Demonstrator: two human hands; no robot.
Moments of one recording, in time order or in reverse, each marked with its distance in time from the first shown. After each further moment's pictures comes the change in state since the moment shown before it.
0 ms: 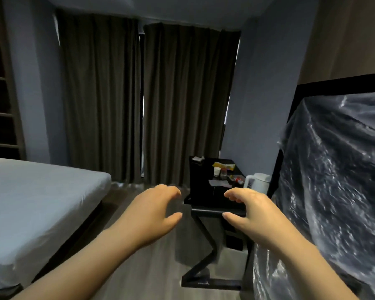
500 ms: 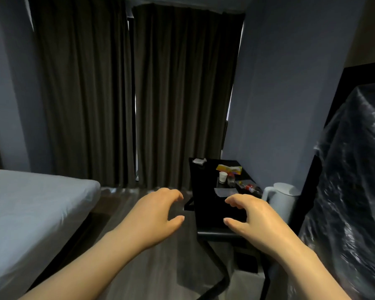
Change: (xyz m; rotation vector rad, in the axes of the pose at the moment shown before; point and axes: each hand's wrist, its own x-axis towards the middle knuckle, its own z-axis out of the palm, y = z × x) left_hand 0.211 -0.146 0.090 -0.024 -0.071 0.010; right_hand 0.226 0.077 0.116 0.059 -0.048 0.076
